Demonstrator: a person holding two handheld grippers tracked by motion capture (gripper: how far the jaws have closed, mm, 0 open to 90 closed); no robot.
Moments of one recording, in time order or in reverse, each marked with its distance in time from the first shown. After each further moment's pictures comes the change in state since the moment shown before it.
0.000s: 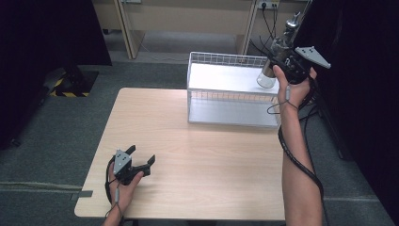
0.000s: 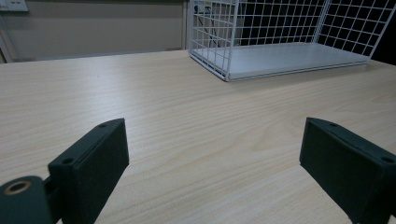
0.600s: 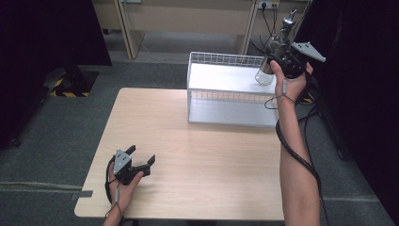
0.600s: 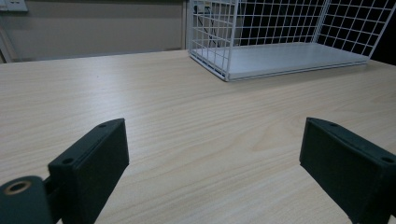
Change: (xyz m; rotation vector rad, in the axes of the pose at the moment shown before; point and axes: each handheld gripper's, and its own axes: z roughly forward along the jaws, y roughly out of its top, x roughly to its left) left arm 0.000 0.000 0.000 0.000 -0.001 0.000; right arm -0.003 -0.001 0.024 0.030 -0.018 0.015
